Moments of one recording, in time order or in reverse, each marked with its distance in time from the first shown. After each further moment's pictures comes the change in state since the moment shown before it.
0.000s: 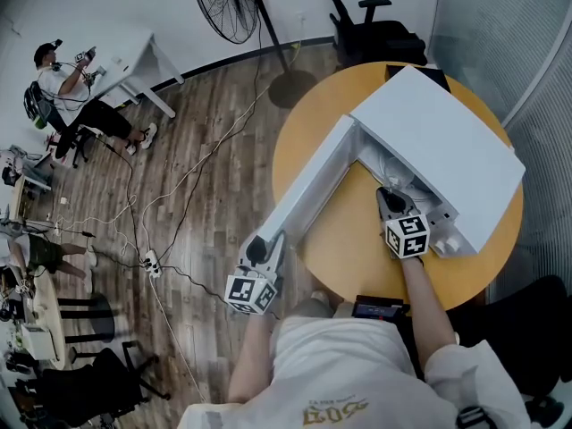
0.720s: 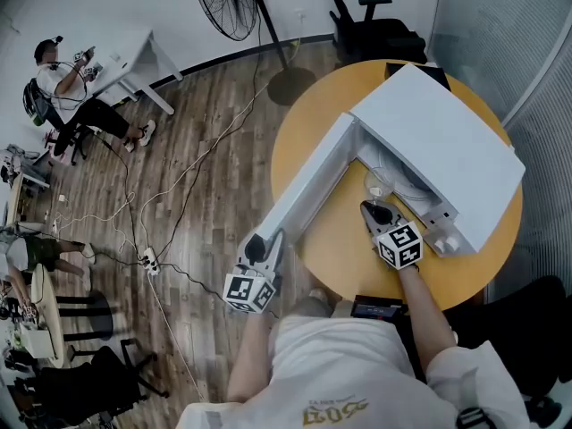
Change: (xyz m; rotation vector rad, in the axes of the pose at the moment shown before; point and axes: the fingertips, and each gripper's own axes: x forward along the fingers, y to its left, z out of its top) left arm 0.000 -0.001 -0.003 -0.010 -0.005 0.002; right arm -0.005 0.057 -0.021 -0.046 0.026 0.221
